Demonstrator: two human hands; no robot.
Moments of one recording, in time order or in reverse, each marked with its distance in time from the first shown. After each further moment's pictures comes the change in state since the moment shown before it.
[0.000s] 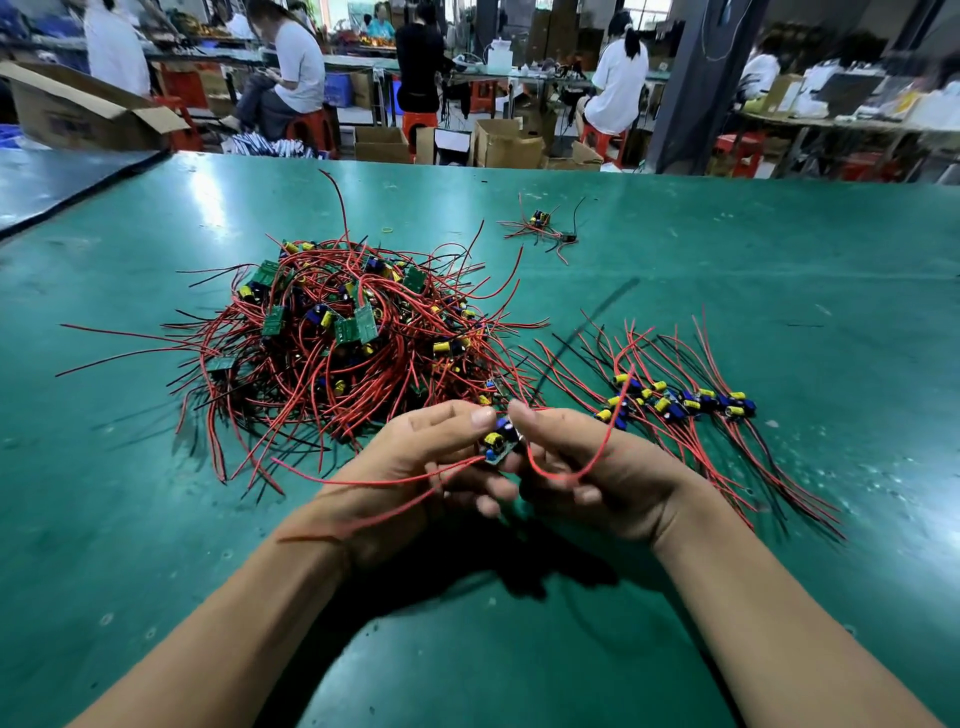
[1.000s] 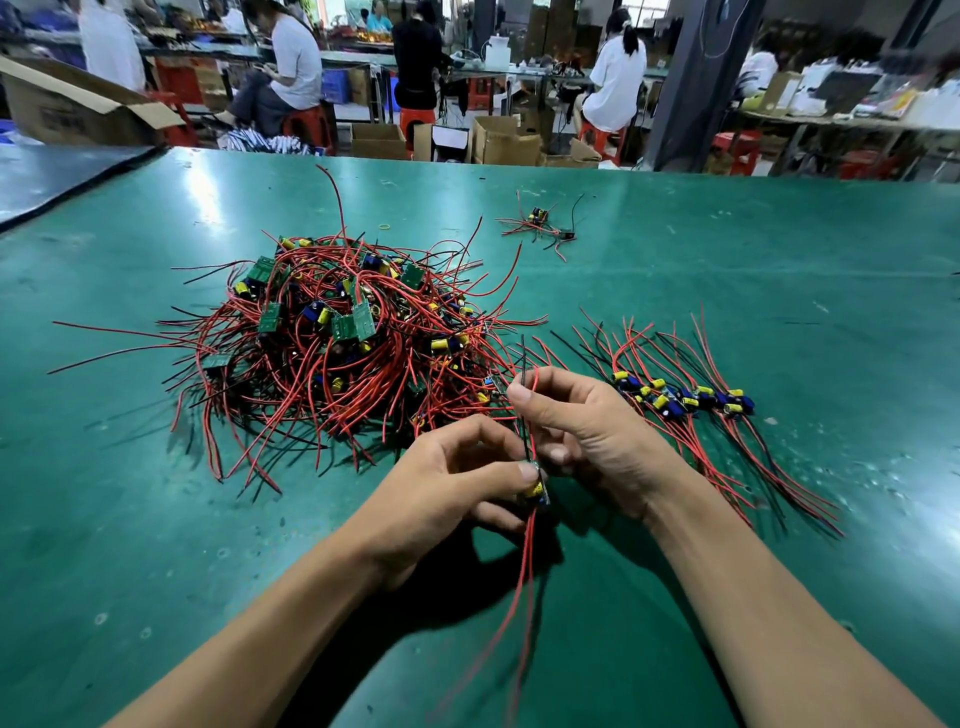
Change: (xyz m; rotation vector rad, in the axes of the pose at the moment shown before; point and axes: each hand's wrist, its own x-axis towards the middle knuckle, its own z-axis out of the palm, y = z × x) left_hand -0.002 -0.025 0.009 0.229 0.007 0.136; right_hand 0.014 0.004 -0.009 0.014 0.364 -0.299
